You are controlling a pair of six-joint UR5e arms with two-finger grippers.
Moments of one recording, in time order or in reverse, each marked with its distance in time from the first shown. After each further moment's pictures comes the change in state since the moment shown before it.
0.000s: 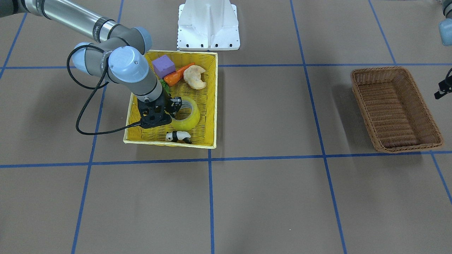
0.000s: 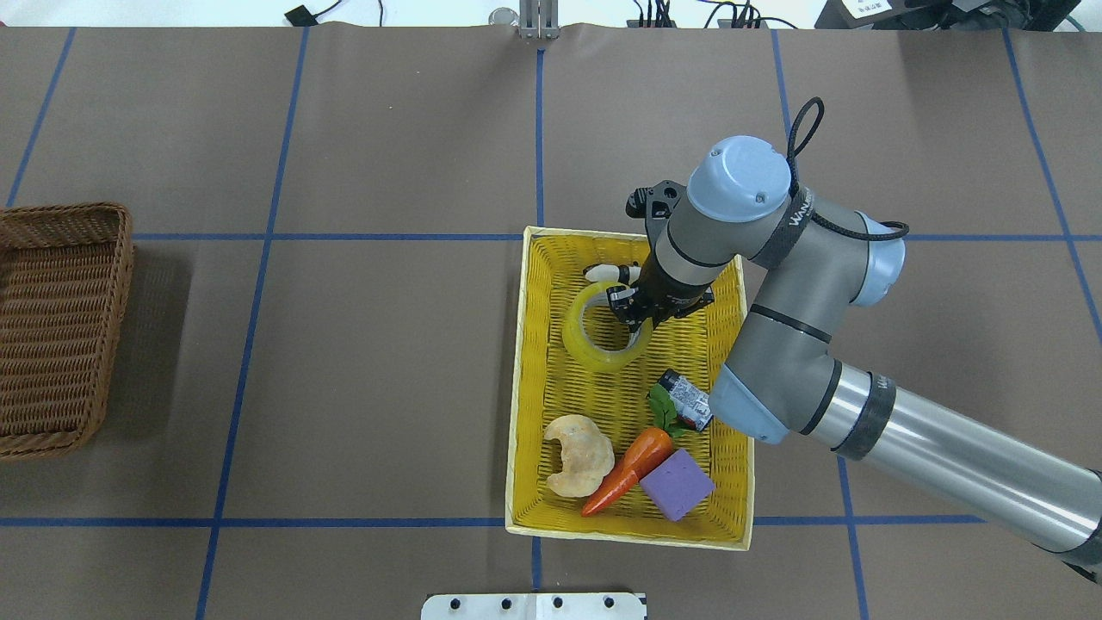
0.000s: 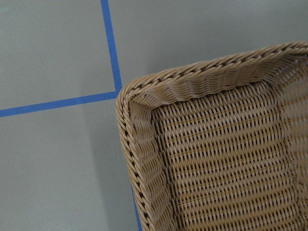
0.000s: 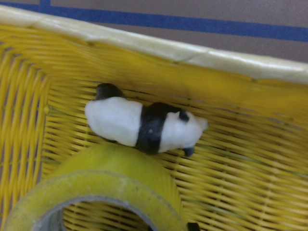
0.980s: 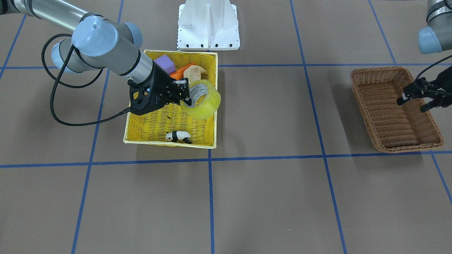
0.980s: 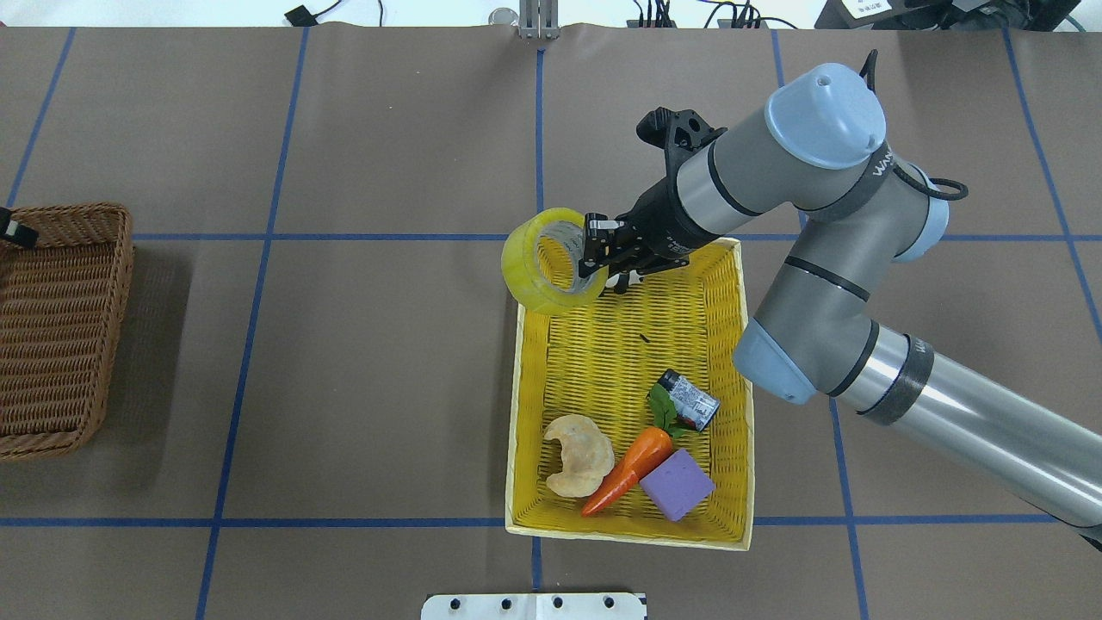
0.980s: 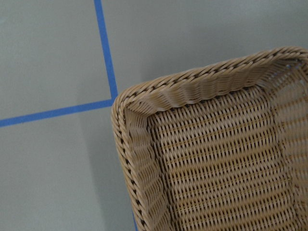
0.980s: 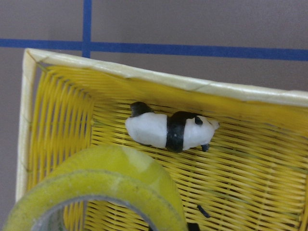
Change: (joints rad) left arm 0.156 -0.090 0.003 -0.330 -0.168 -0.433; right arm 0.072 -0.007 0.050 0.462 0.104 0.384
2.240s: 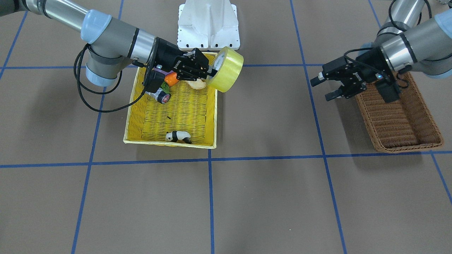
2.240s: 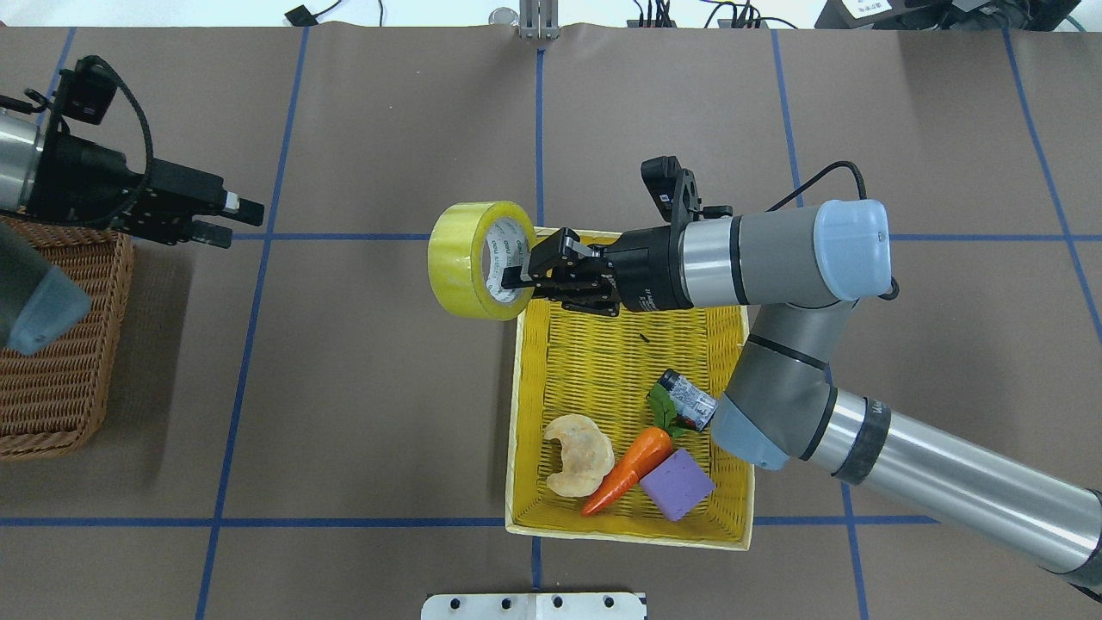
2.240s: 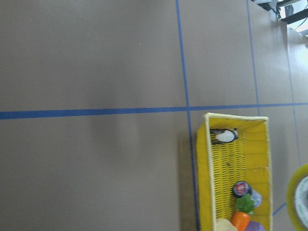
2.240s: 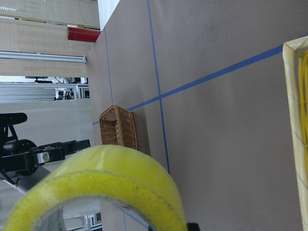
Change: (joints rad) left arm 0.322 -0.257 0.060 -0.974 0.127 -1.206; right arm -0.145 -0.021 -0.090 0.741 -0.271 0.492
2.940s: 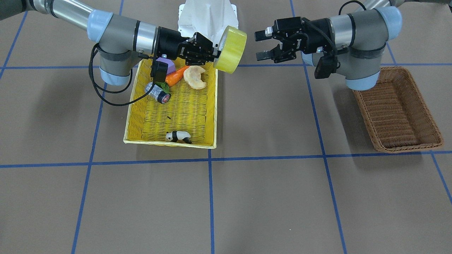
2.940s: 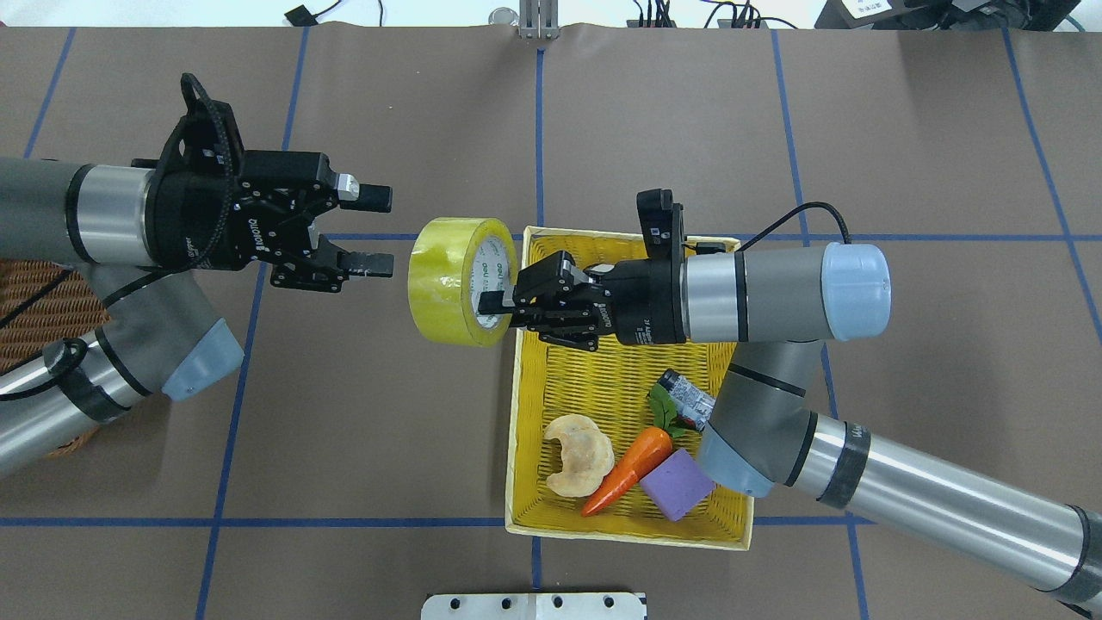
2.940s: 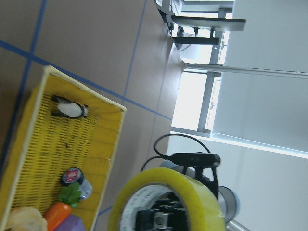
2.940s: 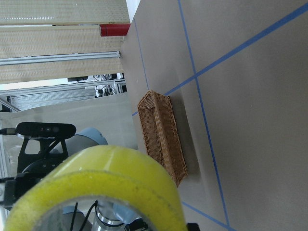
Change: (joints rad) left arm 0.174 -0.159 0.019 -0.395 0.262 -0.495; right arm -0.047 0.011 -0.033 0.217 -0.010 0.144
